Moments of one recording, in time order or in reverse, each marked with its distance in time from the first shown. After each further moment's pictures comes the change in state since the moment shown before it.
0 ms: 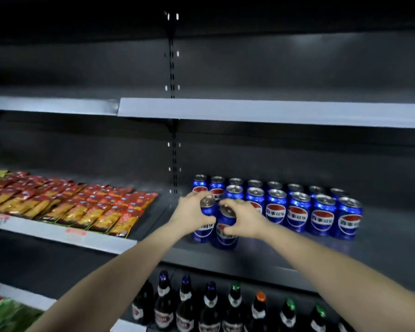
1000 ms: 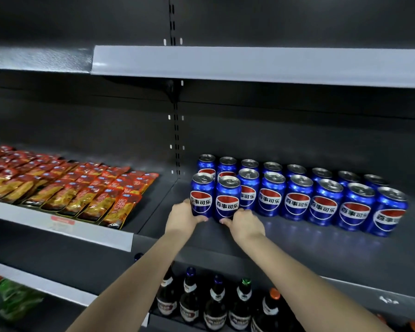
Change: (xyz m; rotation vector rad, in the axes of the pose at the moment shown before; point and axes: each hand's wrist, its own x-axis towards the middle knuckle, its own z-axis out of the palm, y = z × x) left_hand 0.033 -0.095 0.069 -0.106 0.007 -0.378; right_hand 0.050 0.008 0.086 -0.073 -0.068 0.543
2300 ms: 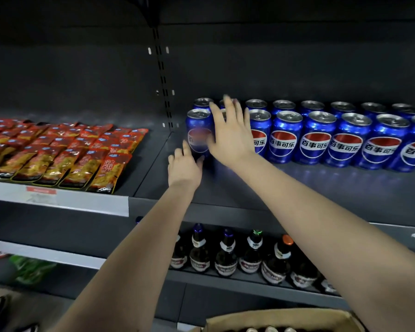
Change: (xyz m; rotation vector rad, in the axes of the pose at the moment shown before) left_hand 0.037 -0.016 0.026 0.313 0.096 0.055; right_hand 0.038 -0.051 -0.018 -0.140 0.478 -0.384
